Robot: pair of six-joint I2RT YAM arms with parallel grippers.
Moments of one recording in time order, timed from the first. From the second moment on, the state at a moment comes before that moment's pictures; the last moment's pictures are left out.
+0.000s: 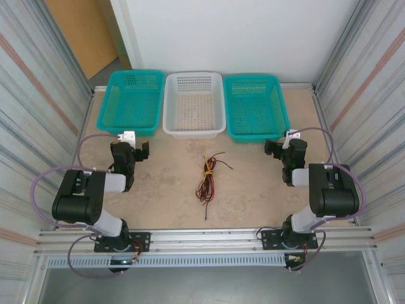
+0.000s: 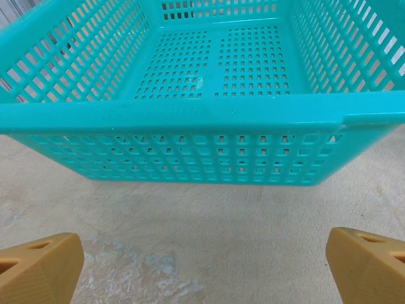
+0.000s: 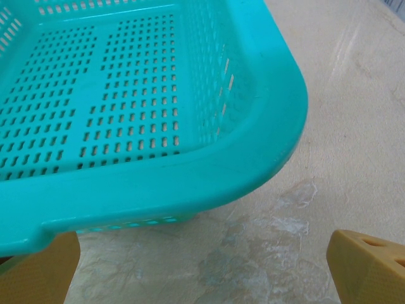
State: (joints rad) left arm -0.10 1.52 0.38 0.75 -0.23 0.05; right arm -0.04 1.55 0.40 0.70 0.02 0.10
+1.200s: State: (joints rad) left arm -0.79 1.05 0.67 -0.26 -0.36 -0.50; right arm 0.39 1.00 0.82 -0.56 0.35 0.57
